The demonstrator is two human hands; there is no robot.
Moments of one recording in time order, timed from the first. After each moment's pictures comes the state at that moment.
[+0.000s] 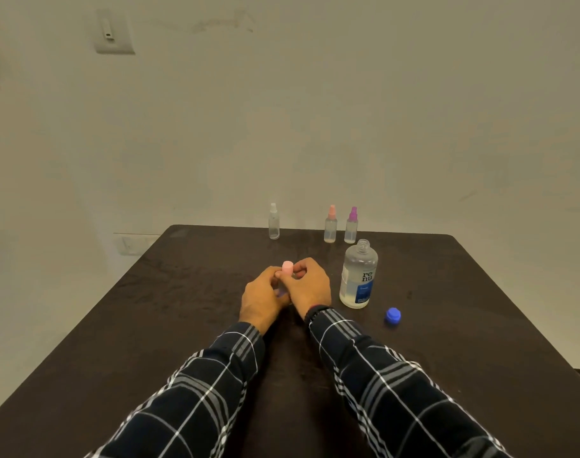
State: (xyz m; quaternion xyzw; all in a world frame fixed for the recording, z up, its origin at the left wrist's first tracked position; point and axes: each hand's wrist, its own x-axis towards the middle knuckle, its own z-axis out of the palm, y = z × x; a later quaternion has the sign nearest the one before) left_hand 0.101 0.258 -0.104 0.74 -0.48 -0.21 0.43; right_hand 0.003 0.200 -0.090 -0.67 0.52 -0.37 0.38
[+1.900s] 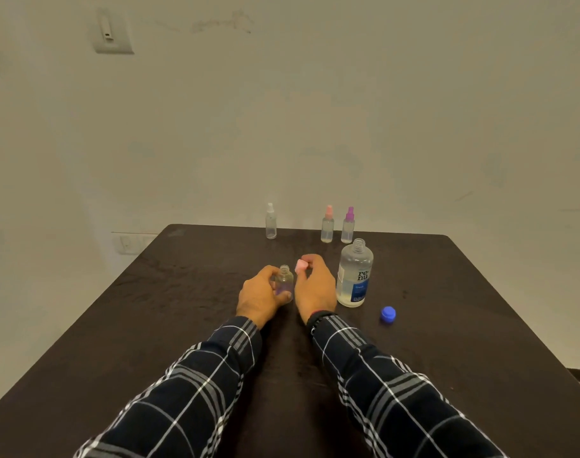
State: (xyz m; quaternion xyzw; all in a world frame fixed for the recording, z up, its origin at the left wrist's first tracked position) left_hand 0.101 0.255 -0.098 0.77 -0.47 -0.22 0.37; right_hand -0.015 0.214 -0.078 -0.66 0.54 -0.41 0.32
